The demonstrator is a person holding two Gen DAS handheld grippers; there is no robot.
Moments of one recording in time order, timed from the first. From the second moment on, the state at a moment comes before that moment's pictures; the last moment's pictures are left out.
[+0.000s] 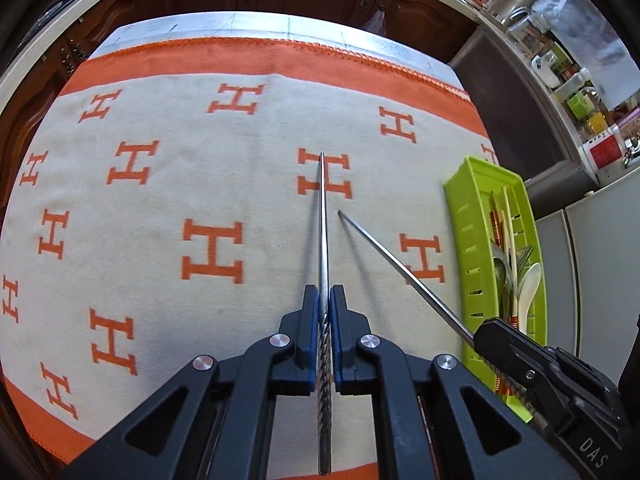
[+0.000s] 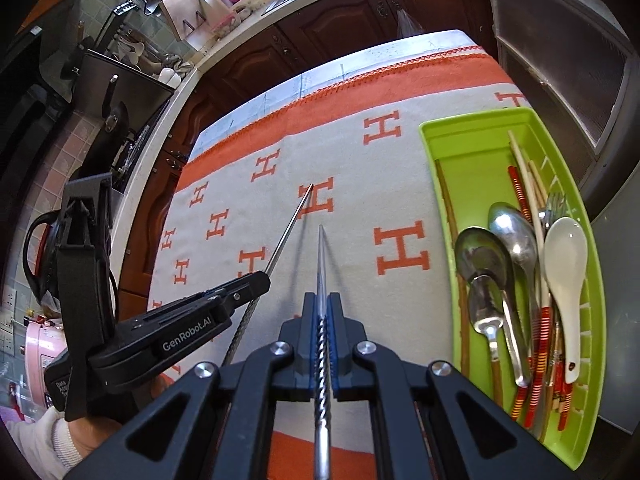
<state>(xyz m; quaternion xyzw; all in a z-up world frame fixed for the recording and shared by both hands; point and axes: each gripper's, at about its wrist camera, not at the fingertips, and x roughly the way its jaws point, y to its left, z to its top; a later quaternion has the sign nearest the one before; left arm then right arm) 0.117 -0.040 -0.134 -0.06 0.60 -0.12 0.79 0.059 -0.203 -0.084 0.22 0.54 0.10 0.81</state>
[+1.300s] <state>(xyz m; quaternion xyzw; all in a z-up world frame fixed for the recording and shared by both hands) 0.105 0.000 -0.173 -0.03 0.60 -0.09 0.79 0.036 -0.105 -0.150 -0.03 0.55 0.11 0.83</state>
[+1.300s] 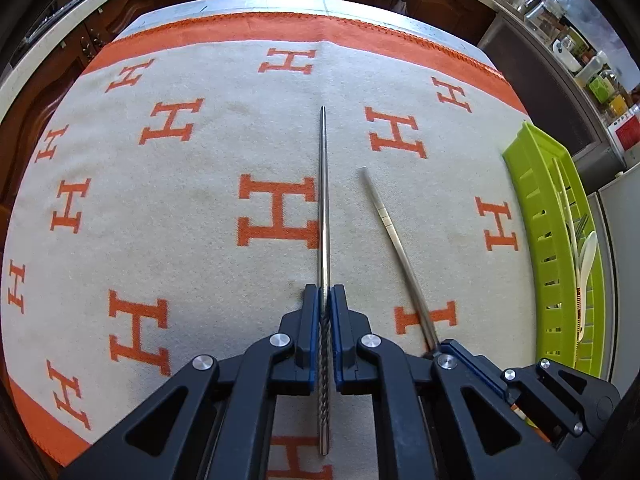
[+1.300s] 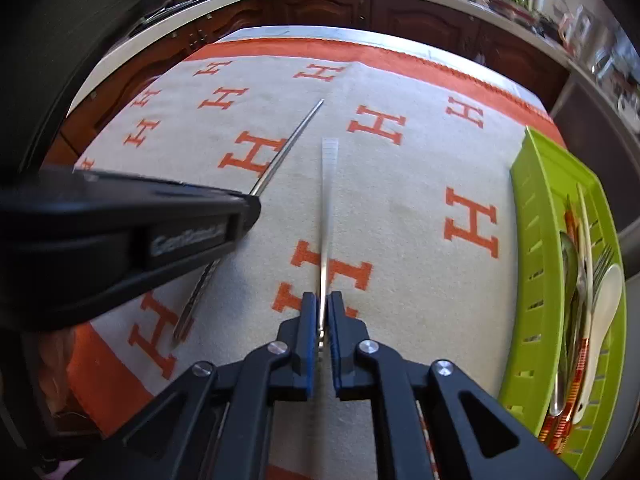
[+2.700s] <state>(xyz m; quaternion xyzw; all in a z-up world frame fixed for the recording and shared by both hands) 0.084 -0.194 -0.129 -0.03 0.64 -0.29 0.72 0.019 -0.298 -0.112 0.14 0.56 0.00 0.81</state>
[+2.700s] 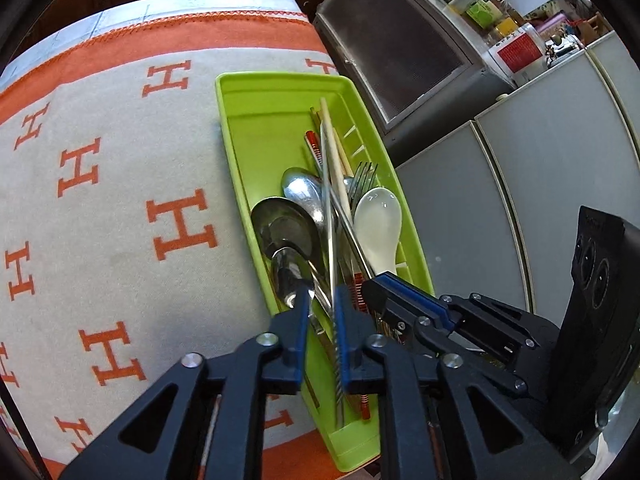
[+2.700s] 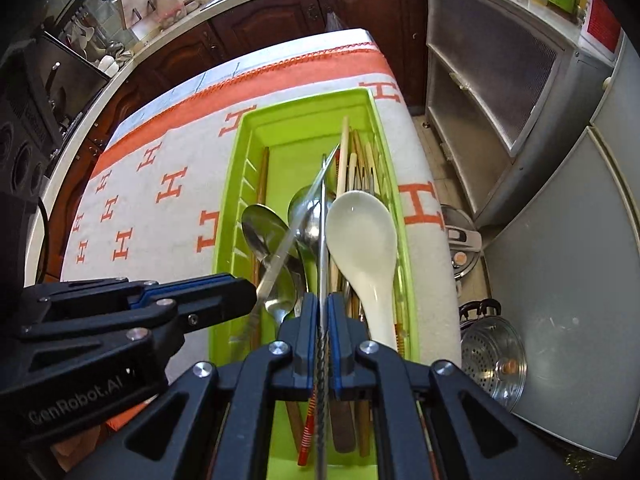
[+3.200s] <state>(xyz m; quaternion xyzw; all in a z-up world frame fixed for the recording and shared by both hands) 0.086 -0.157 -0.114 -0.02 0.61 -0.26 0.75 0.023 -0.293 -0.106 0.16 0.56 0.01 0.81</state>
